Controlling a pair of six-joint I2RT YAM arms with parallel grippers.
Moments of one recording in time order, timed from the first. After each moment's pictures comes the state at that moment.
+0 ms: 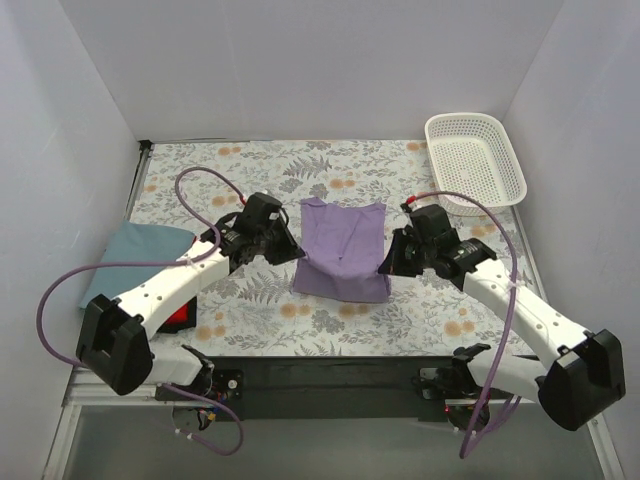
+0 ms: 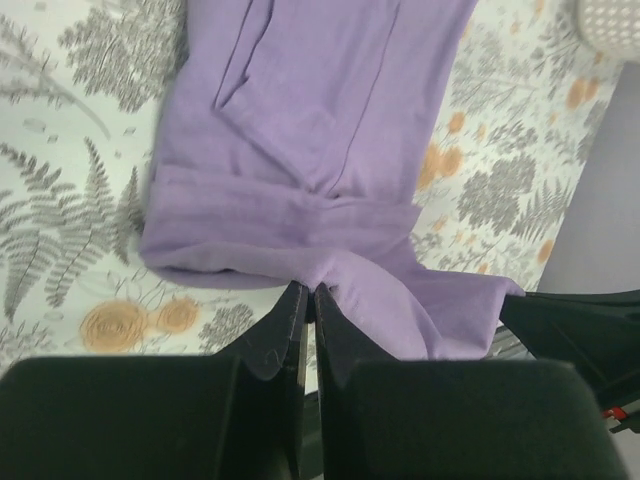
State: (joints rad) left arm -0.63 1.31 0.99 -0.52 0.05 -0.98; right arm 0.56 1.09 0.83 -0.60 -0.19 0.59
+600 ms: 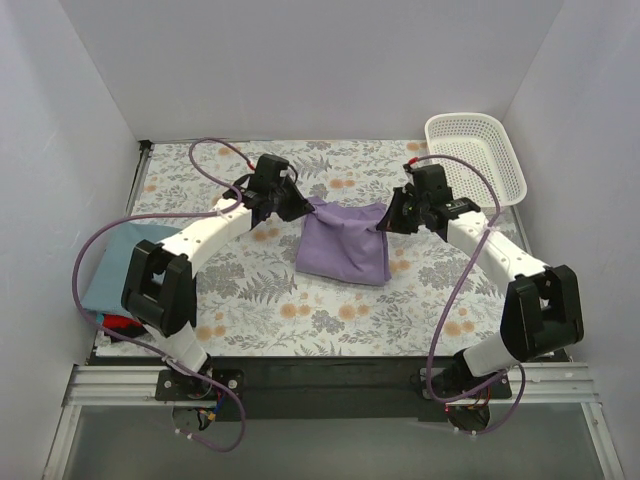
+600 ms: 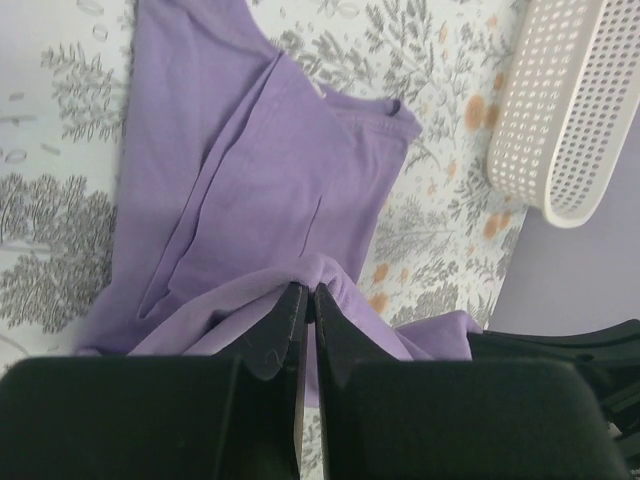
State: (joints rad) left arm -0.49 1.69 1.29 -0.34 0.07 -0.99; right arm 0.36 1.47 1.08 -0.43 -0.26 0.52
